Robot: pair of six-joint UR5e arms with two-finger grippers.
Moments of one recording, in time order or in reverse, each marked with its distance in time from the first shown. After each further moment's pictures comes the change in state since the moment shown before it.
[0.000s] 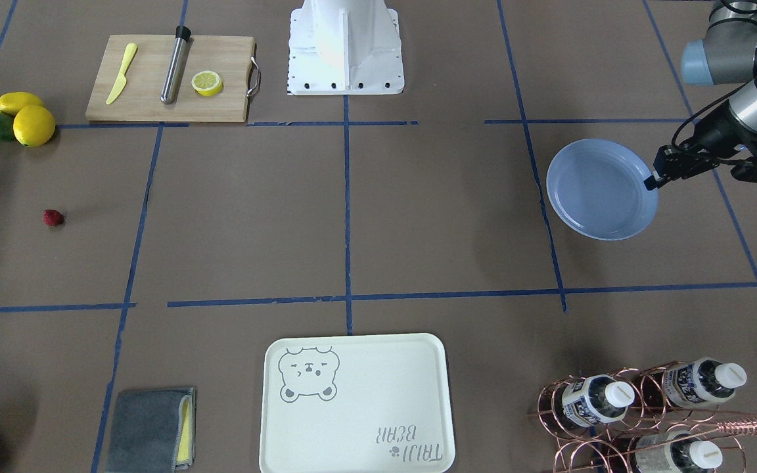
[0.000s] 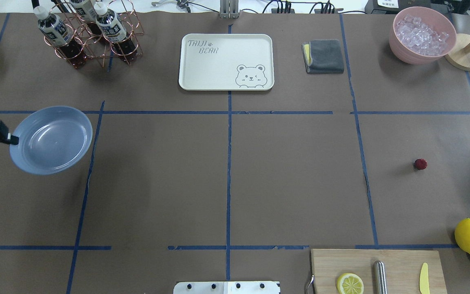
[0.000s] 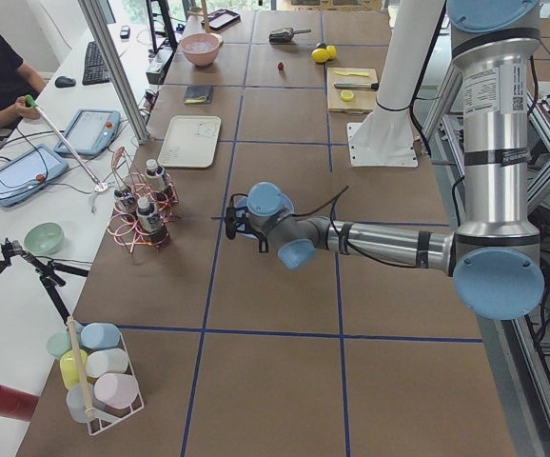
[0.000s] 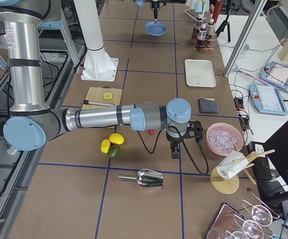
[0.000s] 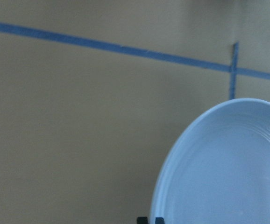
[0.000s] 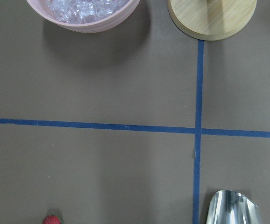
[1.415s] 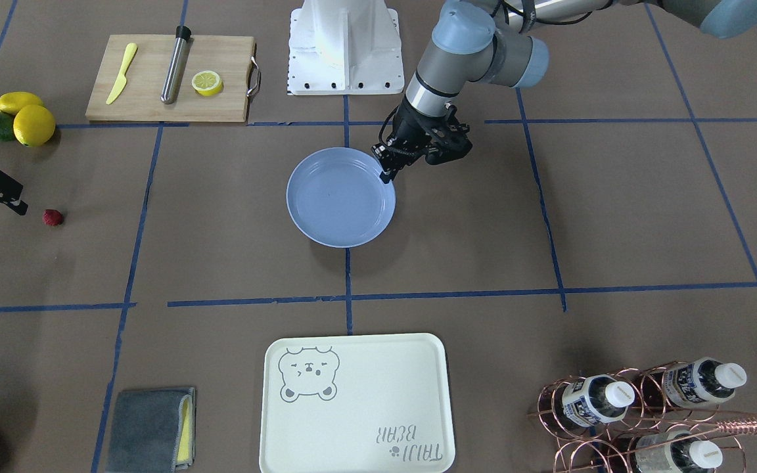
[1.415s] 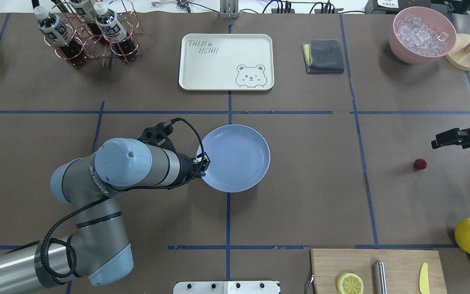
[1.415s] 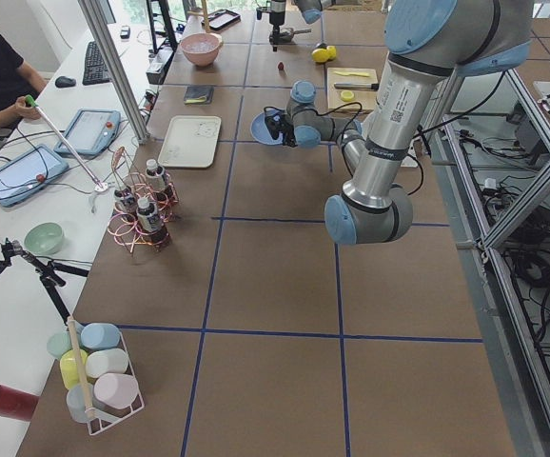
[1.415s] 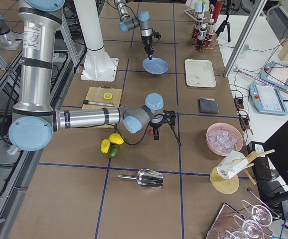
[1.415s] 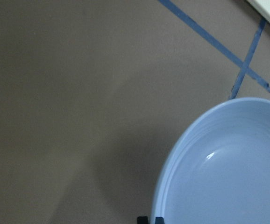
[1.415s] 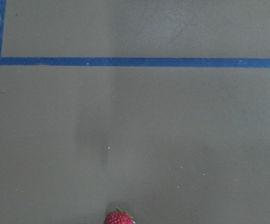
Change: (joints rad) left arm 0.674 -0.548 0.018 0.241 0.651 -0.846; right arm -0.467 -0.166 0.046 0.534 -0.211 0.599
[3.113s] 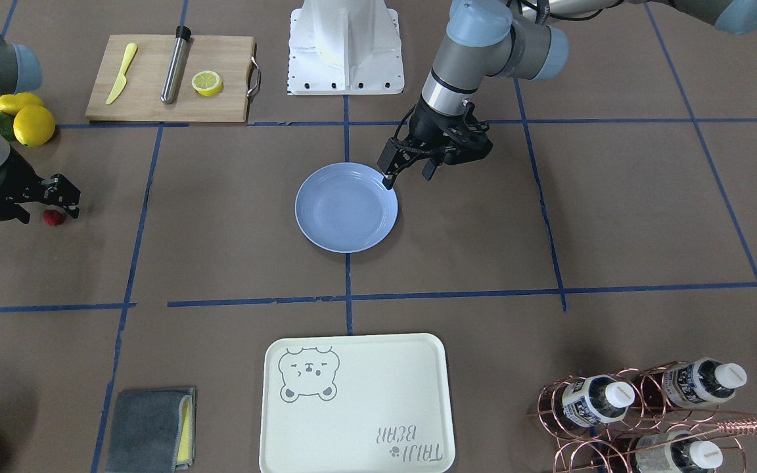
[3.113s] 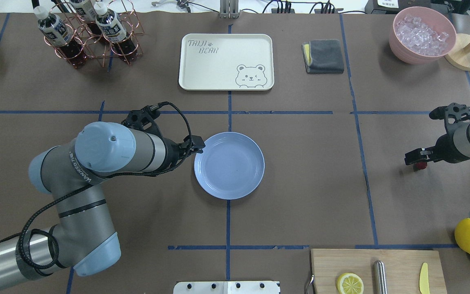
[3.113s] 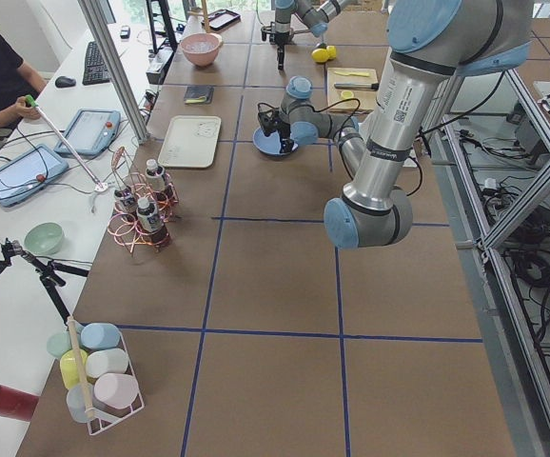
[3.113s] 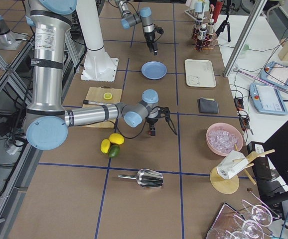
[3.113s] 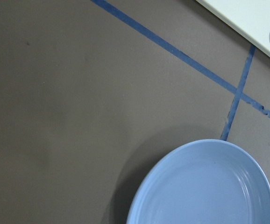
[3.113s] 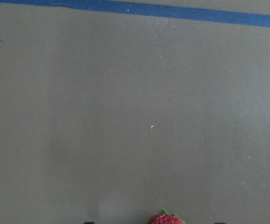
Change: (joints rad) left arm -0.064 0.032 -0.080 0.078 0.005 0.099; right arm -0.185 0.024 -0.010 -0.006 -0.155 0.063
